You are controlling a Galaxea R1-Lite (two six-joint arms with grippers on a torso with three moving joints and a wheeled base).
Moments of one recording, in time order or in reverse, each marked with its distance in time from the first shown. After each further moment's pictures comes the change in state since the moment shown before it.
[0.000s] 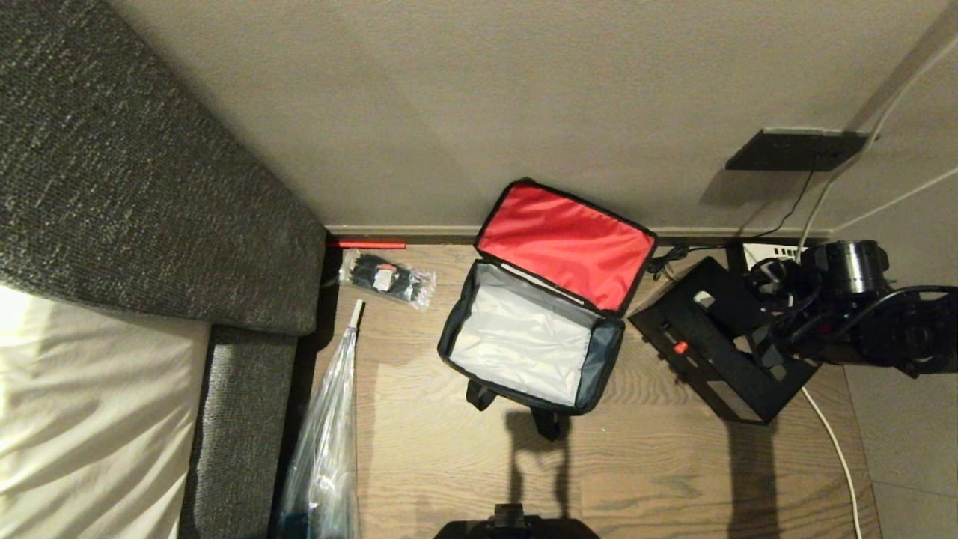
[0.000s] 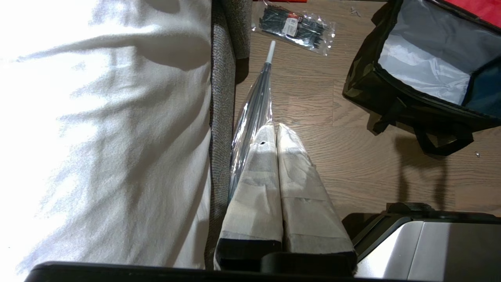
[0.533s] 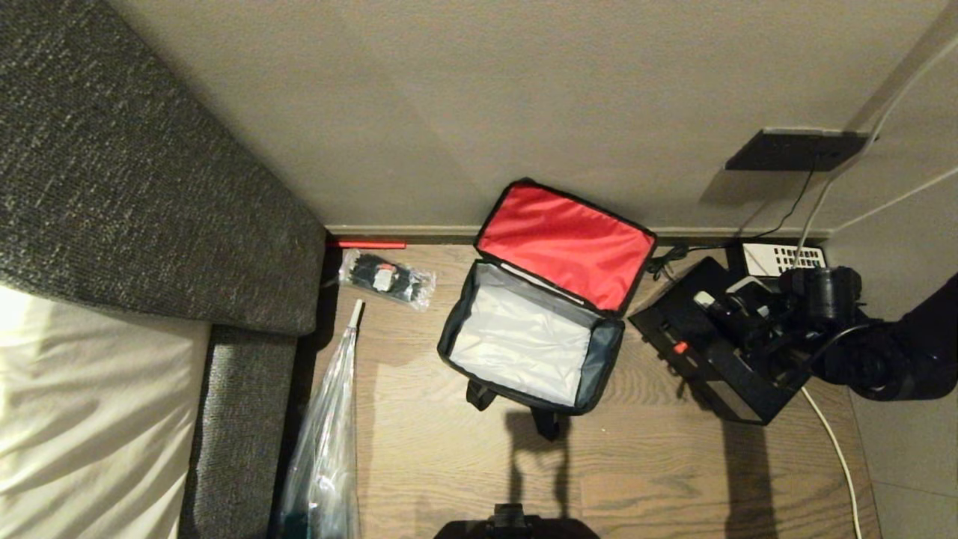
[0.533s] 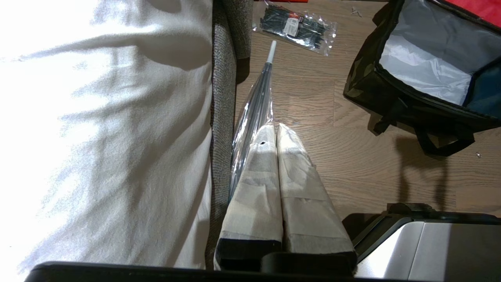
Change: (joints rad) left arm 0.000 0.000 0.000 0.000 0.000 0.000; right arm -0.005 0.160 0.058 -0.333 -0.212 -0.383
